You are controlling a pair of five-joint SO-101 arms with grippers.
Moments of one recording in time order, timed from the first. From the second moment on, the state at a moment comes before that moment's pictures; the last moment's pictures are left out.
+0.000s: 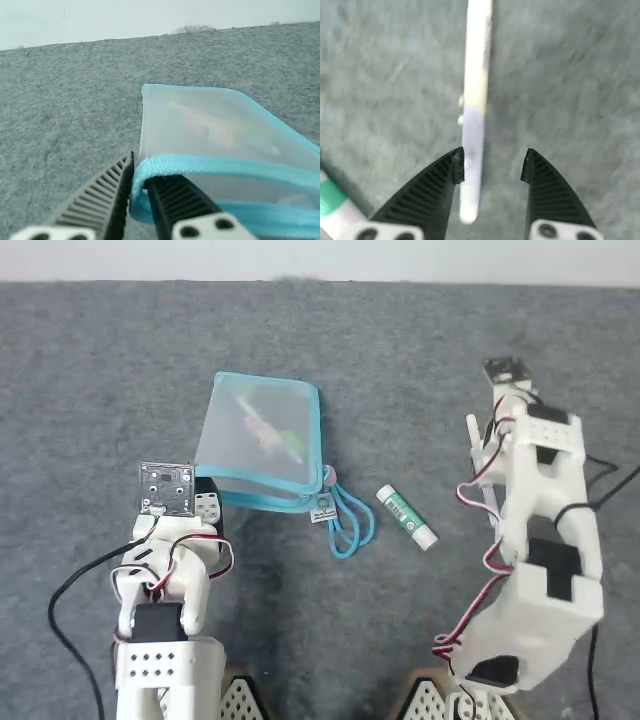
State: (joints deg) left arm -8.9 -83.6 89.1 34.5 -0.7; right arm 10.0 14.0 13.7 61.3 22.0
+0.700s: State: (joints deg) left arm -5.6 -83.6 89.1 34.5 -0.7; right arm 13.0 8.8 28.8 48.9 22.7
